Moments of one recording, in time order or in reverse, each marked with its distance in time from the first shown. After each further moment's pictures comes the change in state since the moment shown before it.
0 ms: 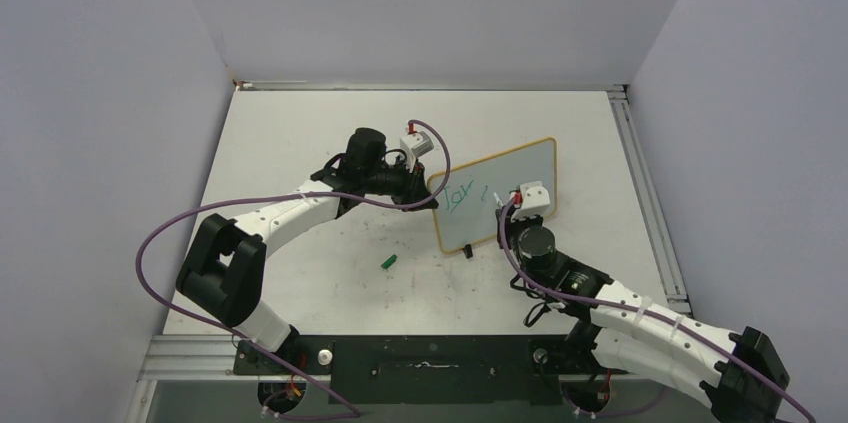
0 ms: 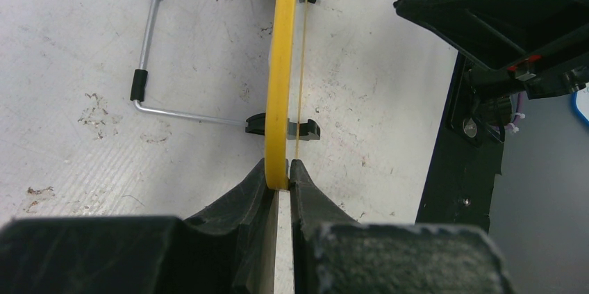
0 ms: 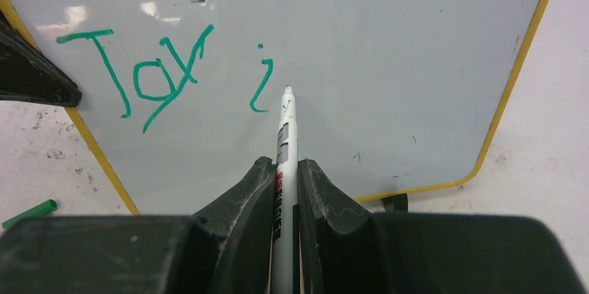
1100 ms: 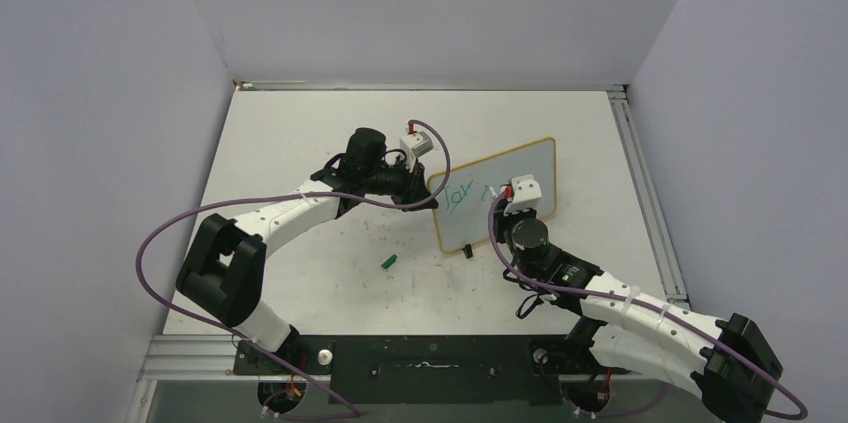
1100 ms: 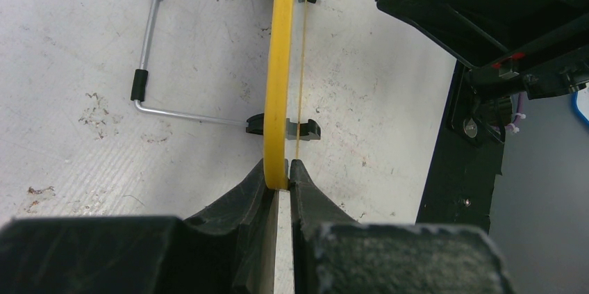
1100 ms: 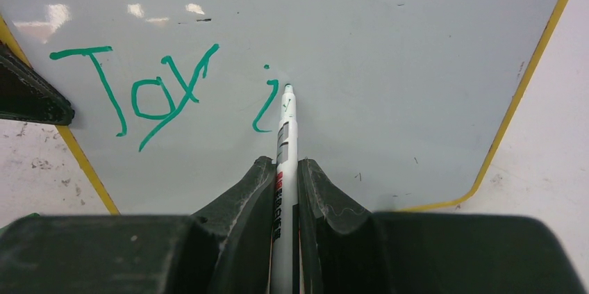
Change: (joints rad) left arm 0.000 0.000 0.000 0.000 0.000 0.000; right arm -0.029 0.089 0.033 0.083 -0.020 -0.068
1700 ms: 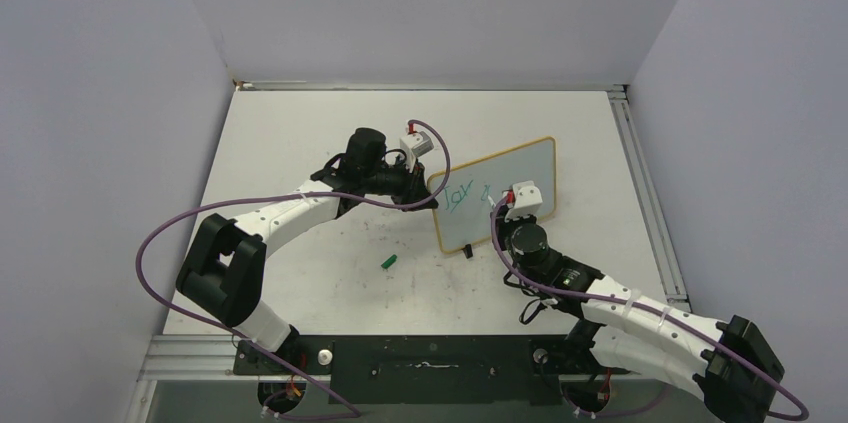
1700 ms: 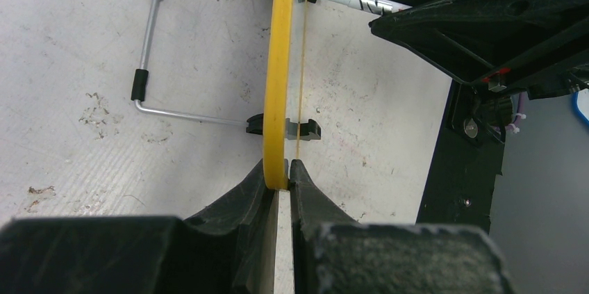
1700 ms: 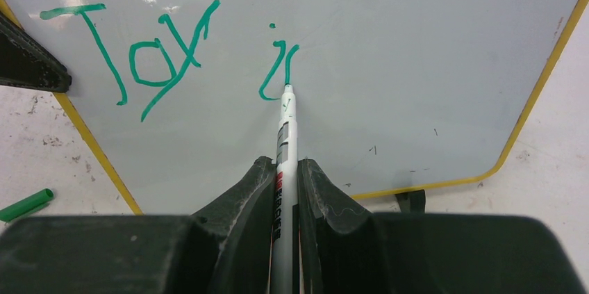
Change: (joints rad) left arm 0.000 0.000 0.000 0.000 -0.001 0.000; right arm 0.008 -0.021 -0.037 -0.038 -0.026 0.079
